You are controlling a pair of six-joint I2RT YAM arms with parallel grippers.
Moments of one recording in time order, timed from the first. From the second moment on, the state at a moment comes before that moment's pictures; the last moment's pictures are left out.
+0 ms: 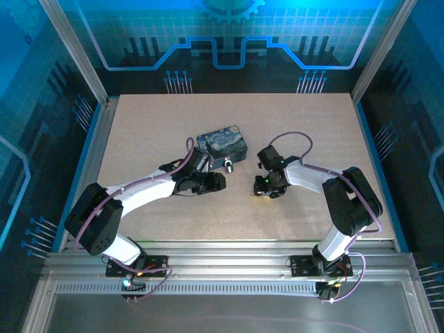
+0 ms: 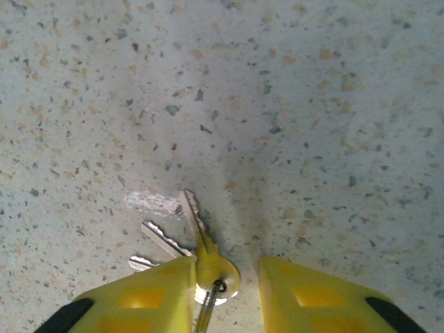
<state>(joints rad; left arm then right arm) -0.60 1.52 0.89 -0.34 0.25 -0.79 0.49 1.67 0.92 -0.58 -0.13 0.47</state>
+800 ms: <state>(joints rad) -0.60 1.50 0.88 -0.37 0.24 -0.78 0.48 1.56 0.75 -0.38 -0.22 0.41</state>
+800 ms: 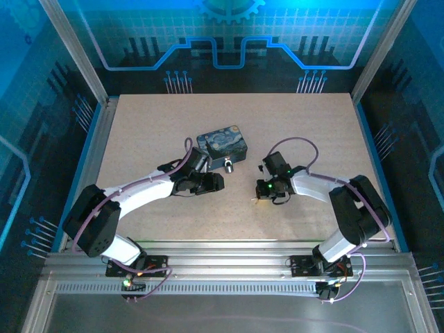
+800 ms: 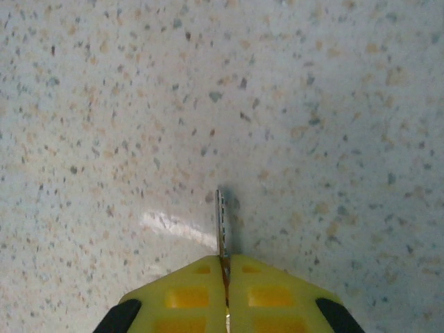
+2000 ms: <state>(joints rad) -0.52 1.47 0.96 -0.23 0.73 -0.43 0.46 1.42 0.81 -0.22 -0.87 0.25</state>
